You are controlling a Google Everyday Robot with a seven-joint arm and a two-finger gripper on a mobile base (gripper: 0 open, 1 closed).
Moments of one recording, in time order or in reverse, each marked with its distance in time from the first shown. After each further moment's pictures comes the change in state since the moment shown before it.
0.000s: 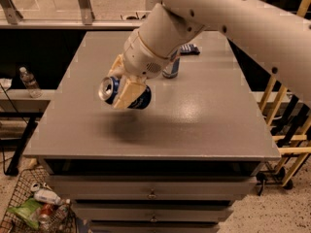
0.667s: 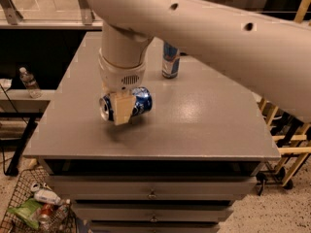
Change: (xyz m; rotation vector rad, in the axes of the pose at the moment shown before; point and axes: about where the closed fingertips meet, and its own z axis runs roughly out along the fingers) arm 0.009 0.022 0.028 -0.107 0.395 -0.129
